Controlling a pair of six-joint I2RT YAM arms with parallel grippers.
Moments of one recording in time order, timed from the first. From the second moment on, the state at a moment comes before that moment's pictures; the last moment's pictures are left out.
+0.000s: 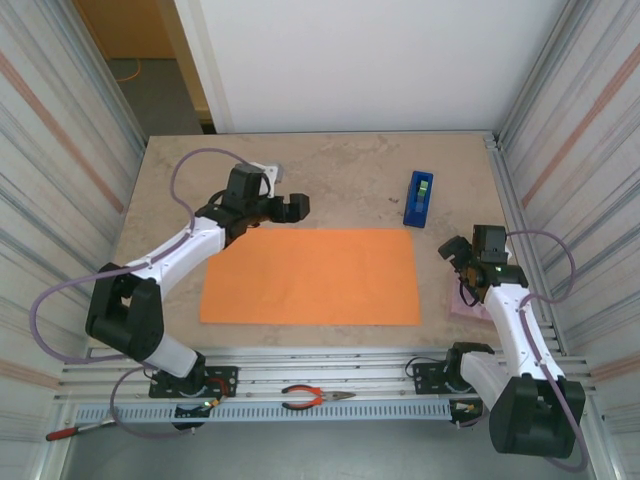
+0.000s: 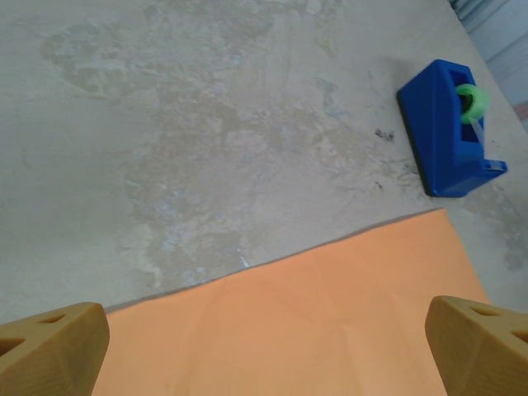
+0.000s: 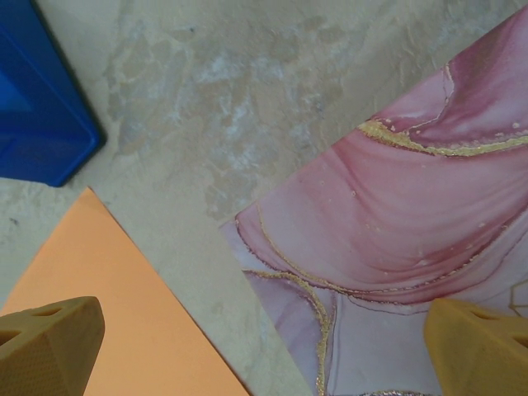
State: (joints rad) left arm -0.45 1.52 1.09 -0.22 0.20 -0.34; right arm -0.08 0.94 0.61 -0.64 0.05 0.83
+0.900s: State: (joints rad) left arm -0.71 1.82 1.37 -0.15 0.39 -0.42; right arm -0.28 1.10 0.80 -0.46 -0.22 0.74
